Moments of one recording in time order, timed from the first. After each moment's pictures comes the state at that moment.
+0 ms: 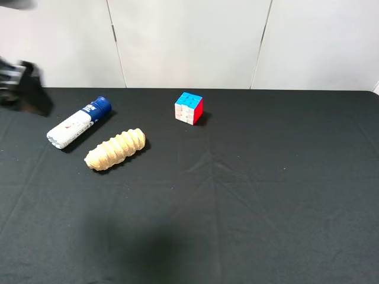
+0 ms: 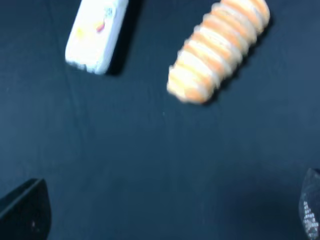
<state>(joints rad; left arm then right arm) -0.54 1.03 -0.96 0.22 1.00 -0.37 0.37 -0.01 -0.49 0.02 1.03 -0.01</state>
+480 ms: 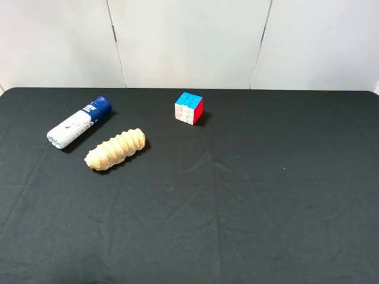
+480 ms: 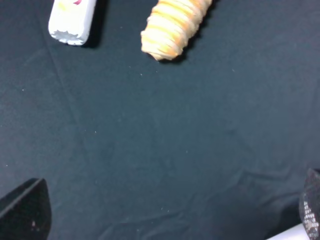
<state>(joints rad) -0.54 0.61 -0.85 0.11 1.16 -0.18 0.37 -0.01 -0.49 0.02 1.03 -0.01</state>
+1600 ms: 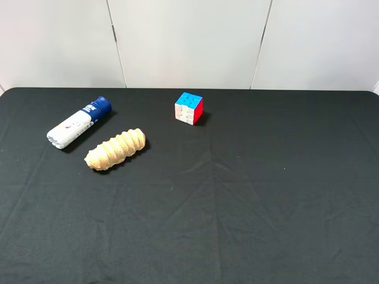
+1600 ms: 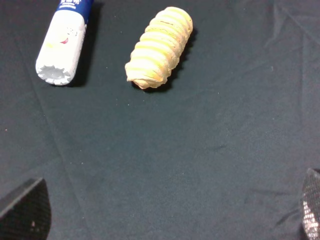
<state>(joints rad) -0.54 0.00 -0.49 0.08 1.06 -0.09 0.37 -0.01 -0.49 0.02 1.03 -0.01</state>
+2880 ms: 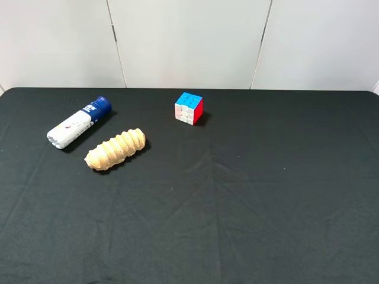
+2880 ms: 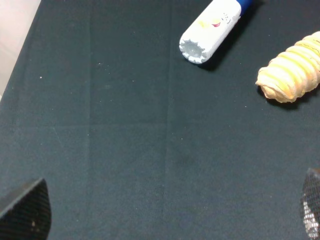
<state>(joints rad) -0.01 0.00 -0.49 0.08 1.06 -0.09 -0.01 -0.01 -0.49 0.02 1.03 -0.01</state>
